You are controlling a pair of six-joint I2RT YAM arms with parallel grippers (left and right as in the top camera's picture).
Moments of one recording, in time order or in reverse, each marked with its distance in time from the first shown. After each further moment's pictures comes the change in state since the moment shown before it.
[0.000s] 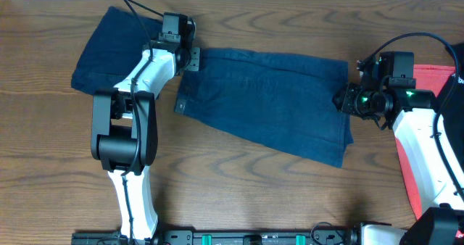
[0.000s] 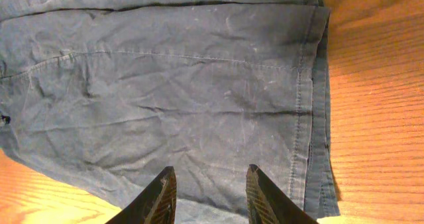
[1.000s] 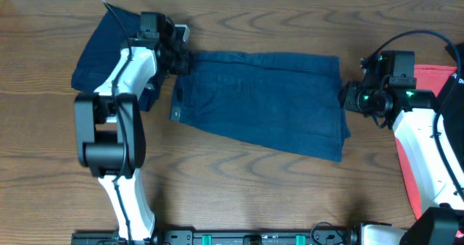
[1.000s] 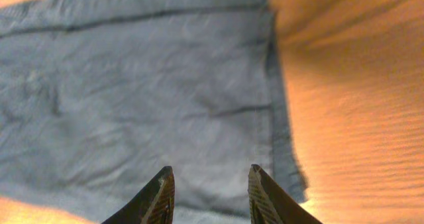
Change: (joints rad) left arm 0.100 -0.064 0.000 -0.159 0.320 0.062; right arm 0.000 0.001 0.000 0.054 0.108 -0.007
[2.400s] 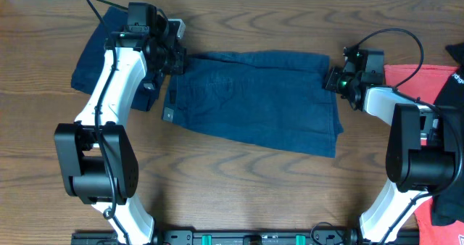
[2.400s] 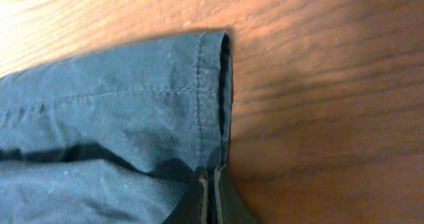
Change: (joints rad) left arm -0.002 -0.195 0.000 -0.208 0.006 0.000; right arm -0.007 0.536 -0.026 0.737 -0.129 0.078
